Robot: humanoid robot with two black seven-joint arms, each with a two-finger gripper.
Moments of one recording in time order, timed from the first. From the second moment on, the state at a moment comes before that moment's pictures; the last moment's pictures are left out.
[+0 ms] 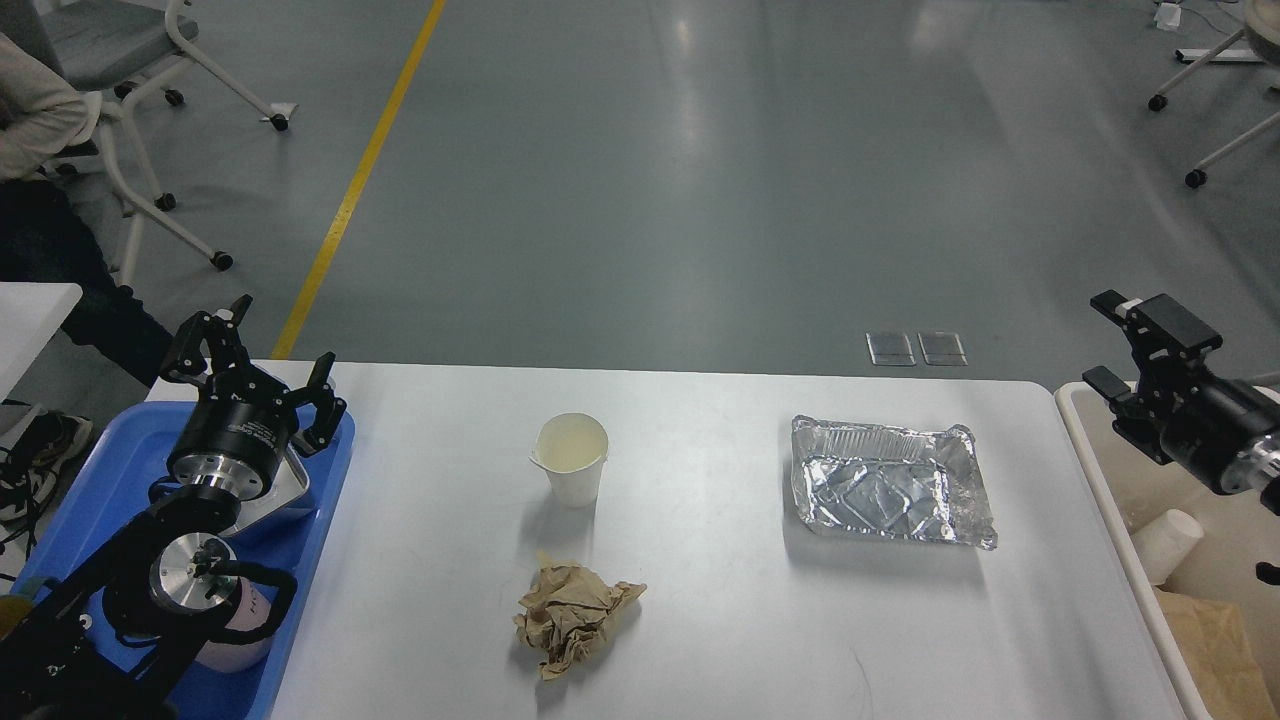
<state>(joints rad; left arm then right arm) -0.22 0.31 -1.11 -1.26 0.15 0.05 -0.32 0.13 -0.69 1.37 1.37 -0.95 0.28 0.08</state>
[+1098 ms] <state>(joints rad) -0.22 0.27 -1.12 -1.15 0.10 -0.07 -0.25 0.11 -1.51 1.02 1.60 -1.54 0.23 0.06</state>
